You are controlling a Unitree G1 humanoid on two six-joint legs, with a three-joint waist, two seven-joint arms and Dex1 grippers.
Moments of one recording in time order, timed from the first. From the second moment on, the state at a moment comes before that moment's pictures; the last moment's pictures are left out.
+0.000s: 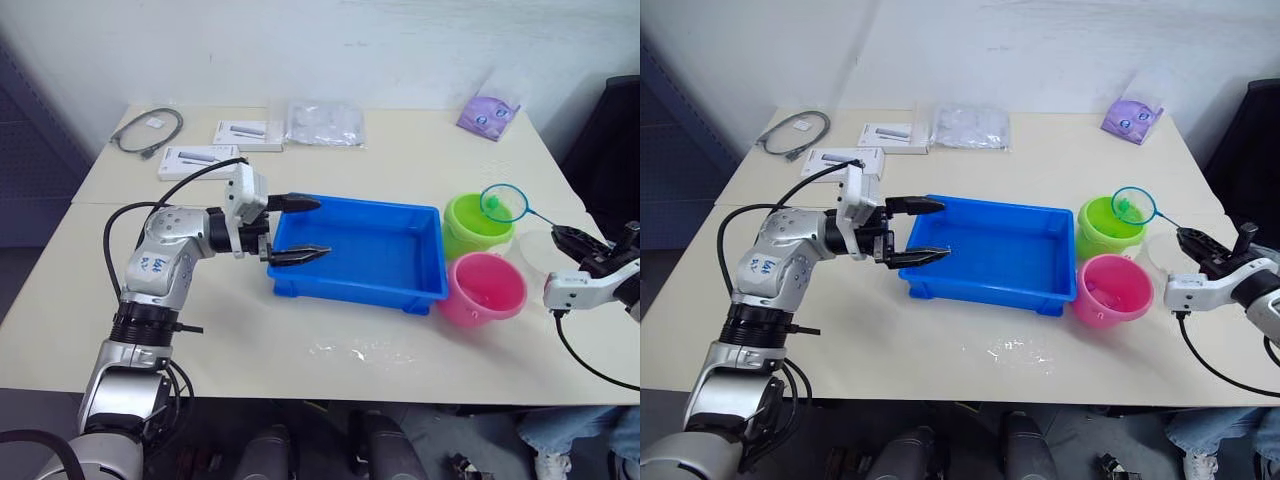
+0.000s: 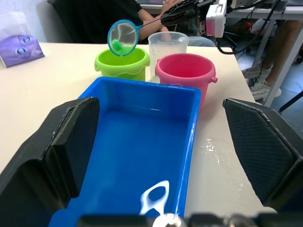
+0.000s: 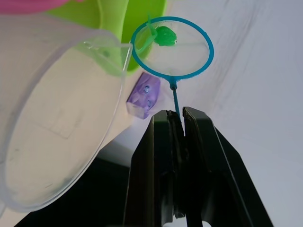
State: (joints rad) left arm -0.73 0.48 -0.04 0.17 -0.41 0.25 -1.15; right arm -0.20 -1.21 -0.04 0.44 -0.87 -0.65 -0.20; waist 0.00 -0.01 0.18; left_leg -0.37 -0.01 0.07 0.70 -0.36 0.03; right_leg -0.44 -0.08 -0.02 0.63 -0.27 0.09
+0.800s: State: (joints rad) left arm -0.68 0.45 -0.04 0.16 -0.41 0.22 -1.12; right arm -0.22 -1.26 -0.01 0.46 -0.87 -0.61 -0.29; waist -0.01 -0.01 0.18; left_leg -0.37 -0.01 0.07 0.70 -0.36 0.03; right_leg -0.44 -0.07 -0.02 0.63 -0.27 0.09
